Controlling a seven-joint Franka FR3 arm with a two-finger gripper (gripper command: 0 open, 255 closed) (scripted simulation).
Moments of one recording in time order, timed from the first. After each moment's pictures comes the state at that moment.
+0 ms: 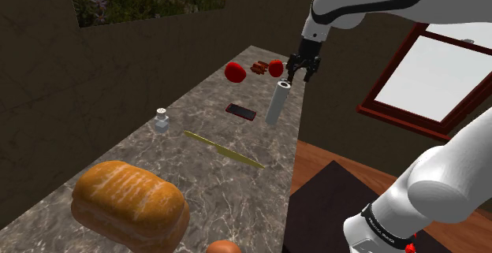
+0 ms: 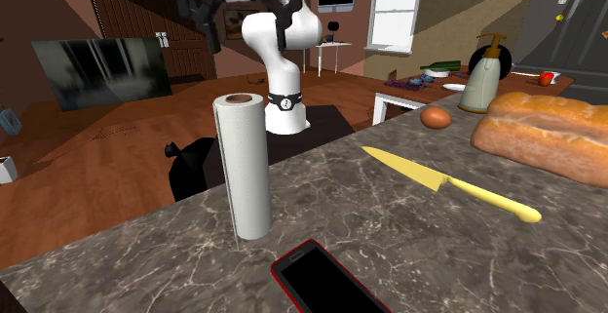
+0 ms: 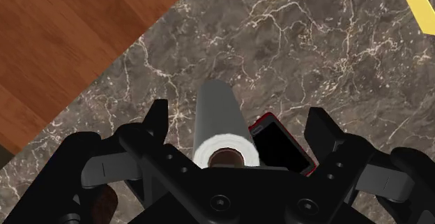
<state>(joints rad) -0.01 -0.08 -0.16 -2.00 0.05 1.81 0.04</state>
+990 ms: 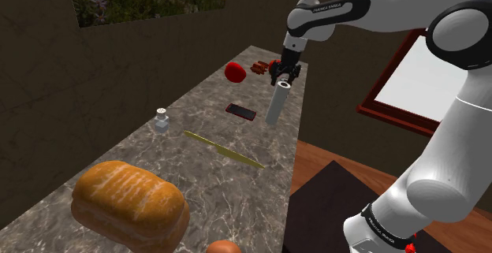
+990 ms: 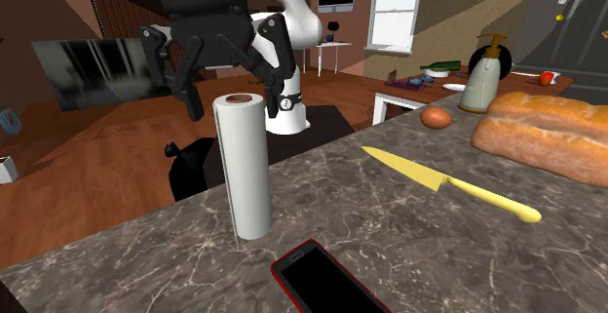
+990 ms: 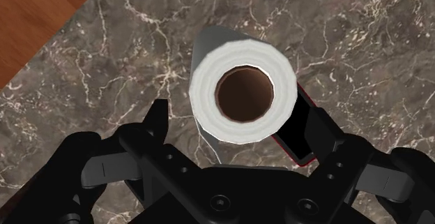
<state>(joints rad) -0.03 0.21 -0.17 -1.82 0.12 1.92 -0.02</state>
